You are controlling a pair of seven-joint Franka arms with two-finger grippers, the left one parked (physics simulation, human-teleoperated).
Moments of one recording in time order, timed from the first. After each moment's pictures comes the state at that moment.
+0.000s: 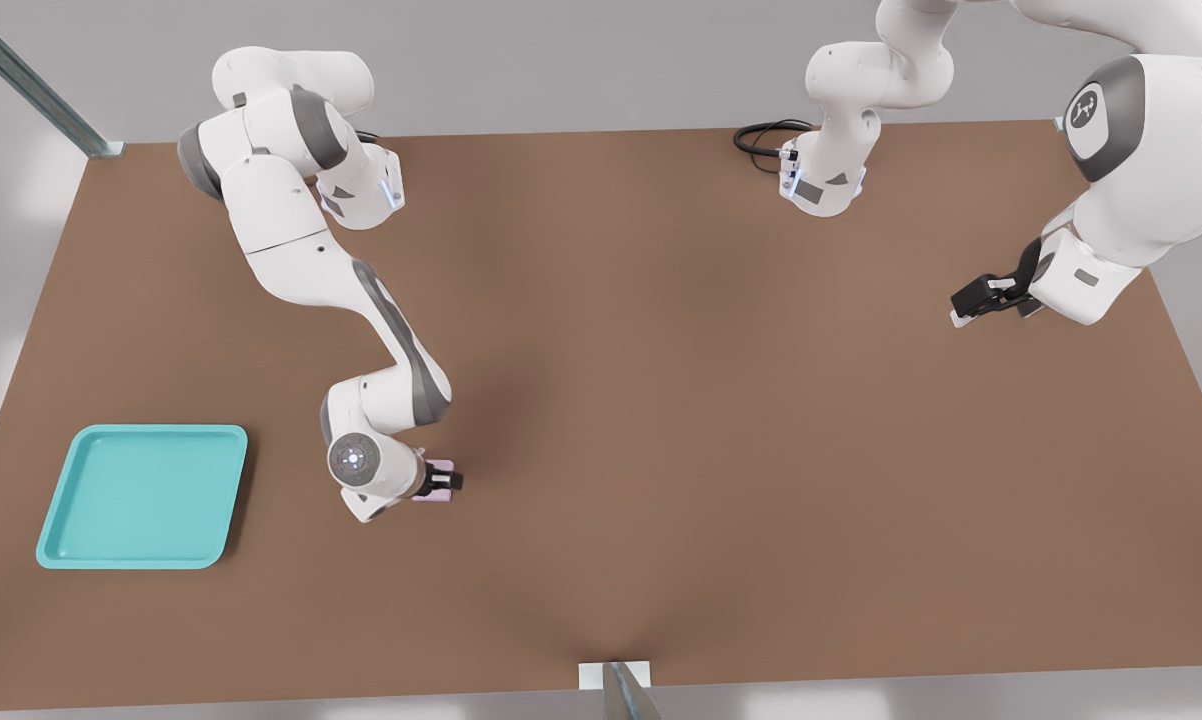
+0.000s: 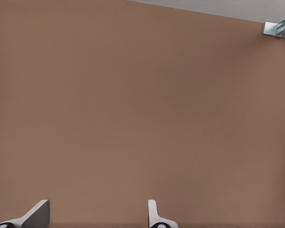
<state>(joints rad) 0.20 0.79 0.09 -1.52 0.01 2.21 0.38</state>
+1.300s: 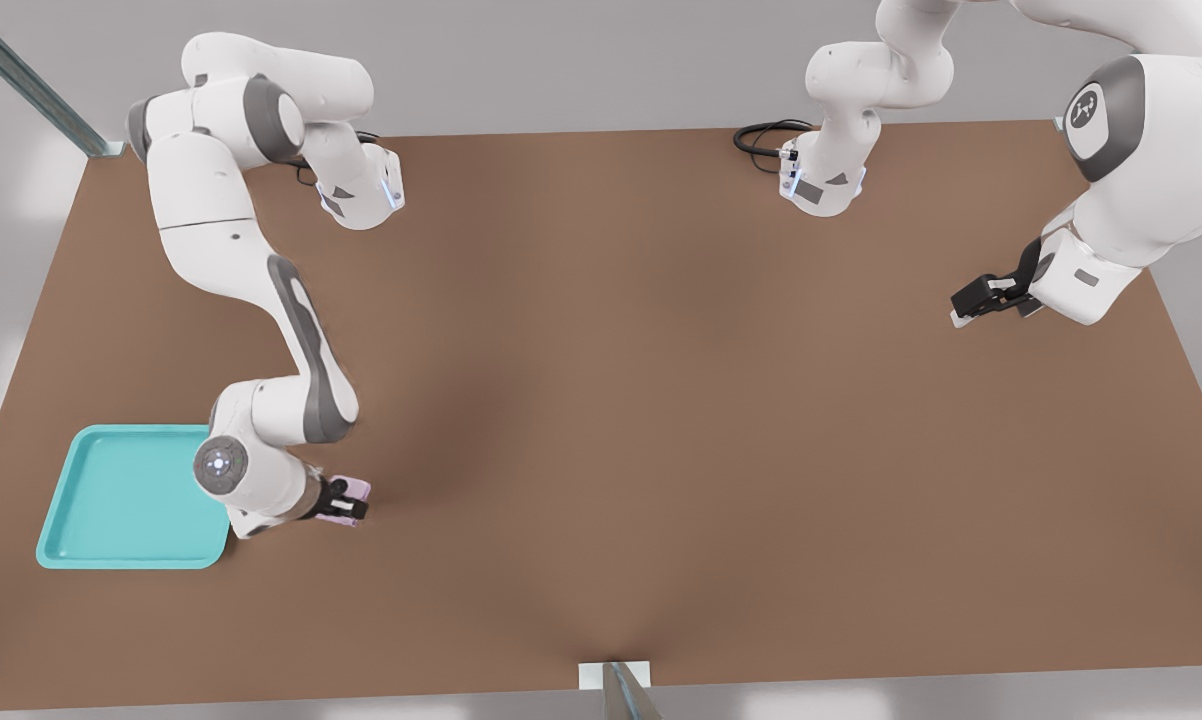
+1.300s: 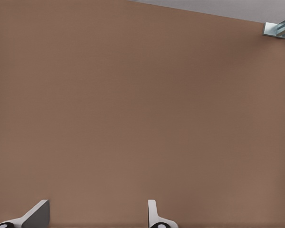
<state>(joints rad) -0.03 0.70 0.09 -1.51 0.00 2.20 0.31</state>
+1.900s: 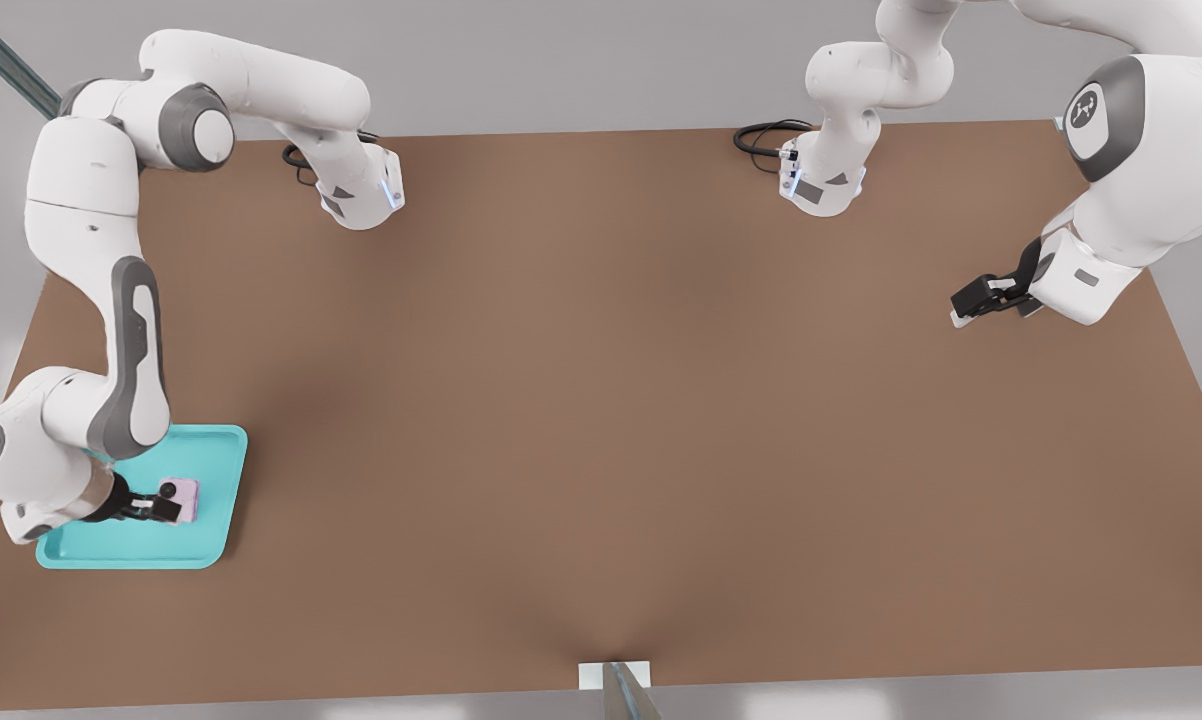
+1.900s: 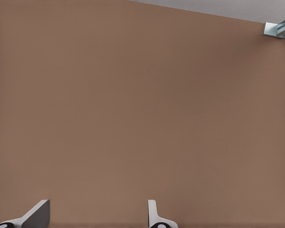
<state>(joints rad) -0.29 0.65 0.10 -1.35 -0.07 2.14 -0.14</state>
